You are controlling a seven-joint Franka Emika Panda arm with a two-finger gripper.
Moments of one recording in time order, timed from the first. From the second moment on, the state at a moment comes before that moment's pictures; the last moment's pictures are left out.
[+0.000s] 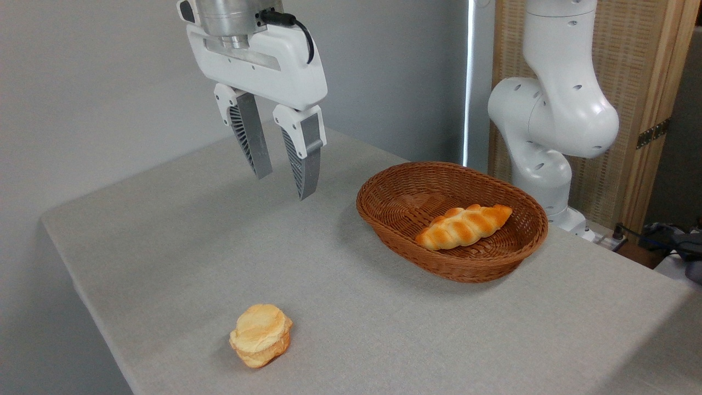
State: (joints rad) arm -0.09 0.01 0.03 -1.55 -0.04 1.53 0.61
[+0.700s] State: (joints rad) arm -0.09 0.01 0.03 -1.55 -0.04 1.53 0.61
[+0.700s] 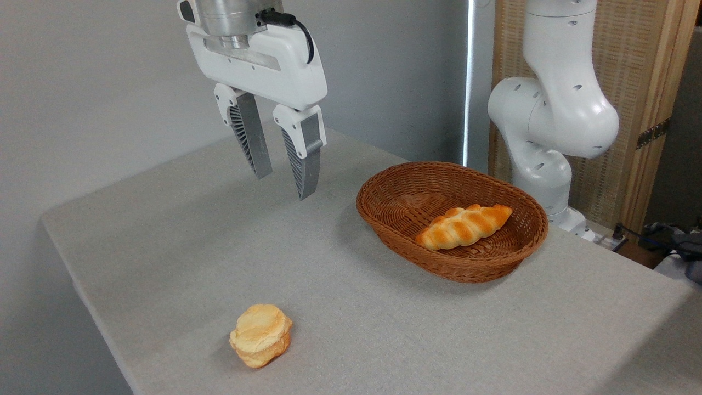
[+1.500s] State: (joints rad) arm -0.09 -0.39 0.06 -1.99 -0.04 1.52 0.81
